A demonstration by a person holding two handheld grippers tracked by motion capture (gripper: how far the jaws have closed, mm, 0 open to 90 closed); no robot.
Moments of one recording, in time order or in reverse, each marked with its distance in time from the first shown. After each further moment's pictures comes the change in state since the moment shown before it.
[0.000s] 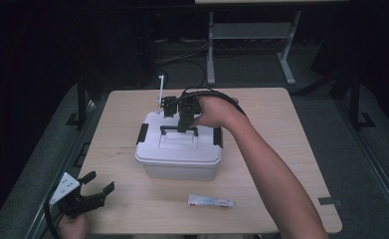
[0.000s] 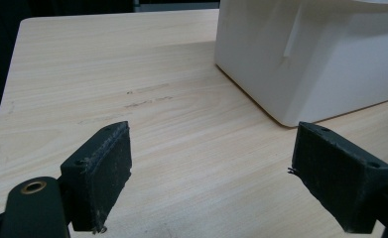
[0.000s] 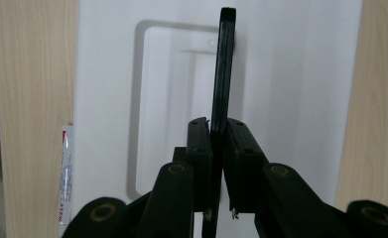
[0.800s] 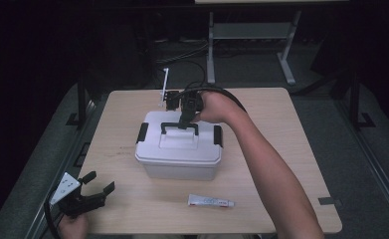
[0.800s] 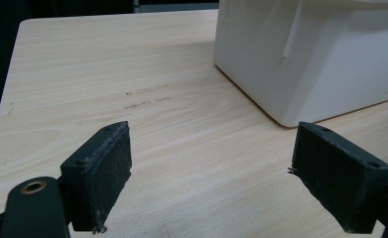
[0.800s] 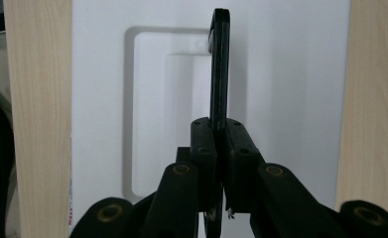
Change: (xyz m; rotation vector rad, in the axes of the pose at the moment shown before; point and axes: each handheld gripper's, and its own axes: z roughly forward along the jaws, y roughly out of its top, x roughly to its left) left arm 0.000 0.000 0.000 -0.004 0.001 0.006; right arm -0.012 -0.006 -0.005 -0.034 0.041 0.052
